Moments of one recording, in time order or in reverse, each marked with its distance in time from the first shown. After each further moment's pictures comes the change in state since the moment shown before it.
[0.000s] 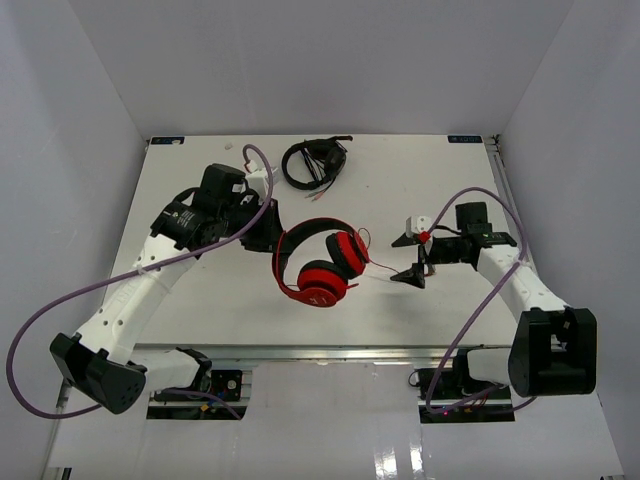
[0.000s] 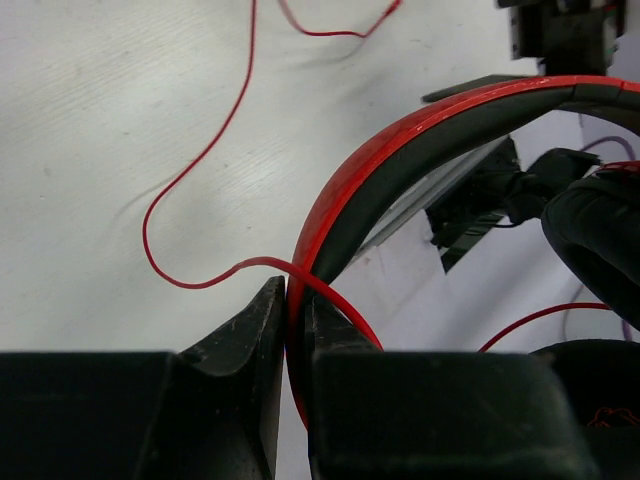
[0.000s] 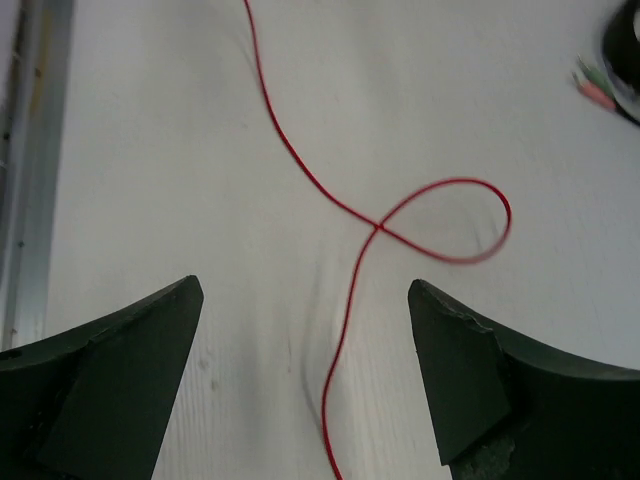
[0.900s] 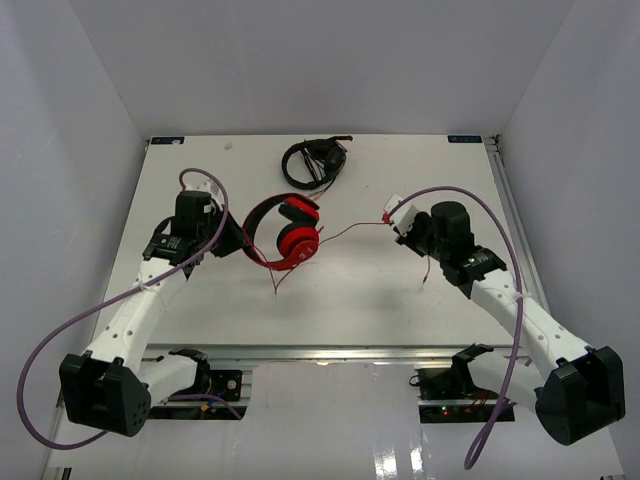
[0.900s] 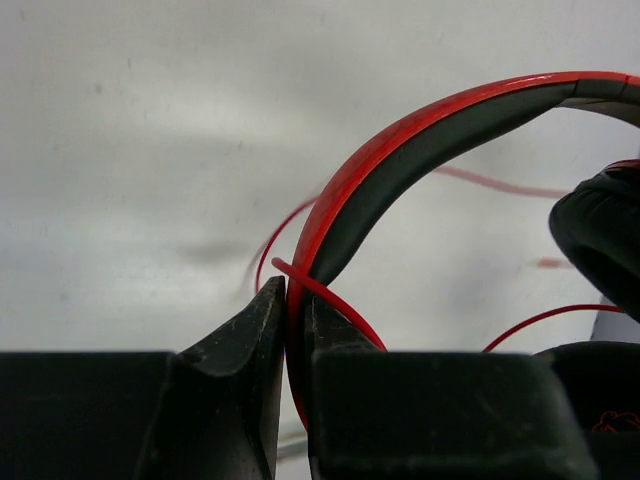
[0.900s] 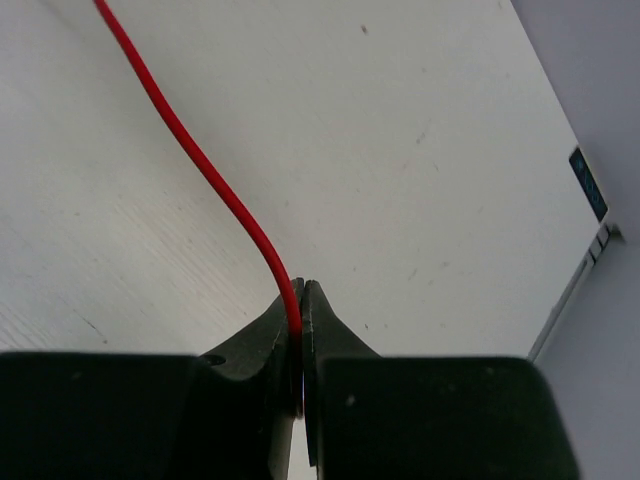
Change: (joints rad) left arm 0.274 -0.130 -0.411 0.319 -0.274 -0.272; right arm 0.315 -0.226 -0.043 0.351 1.060 0.495
